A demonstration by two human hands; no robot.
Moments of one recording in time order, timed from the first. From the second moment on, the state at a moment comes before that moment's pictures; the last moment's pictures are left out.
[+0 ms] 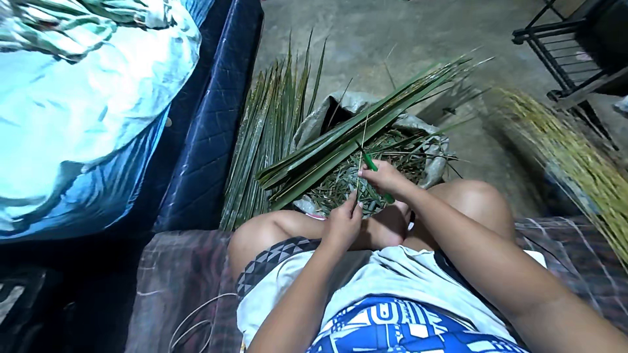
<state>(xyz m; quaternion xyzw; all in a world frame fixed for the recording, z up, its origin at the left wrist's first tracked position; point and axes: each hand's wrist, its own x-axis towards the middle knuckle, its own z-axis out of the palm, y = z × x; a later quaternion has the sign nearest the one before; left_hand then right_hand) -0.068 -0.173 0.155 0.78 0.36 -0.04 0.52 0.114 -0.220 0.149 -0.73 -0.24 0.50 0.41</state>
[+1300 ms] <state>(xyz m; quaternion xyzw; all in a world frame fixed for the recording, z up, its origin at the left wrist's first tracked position) -0.062 -0.168 0.160 0.84 0.42 0.06 0.33 0.066 -0.228 0.186 -0.79 -0.45 0.41 0.08</state>
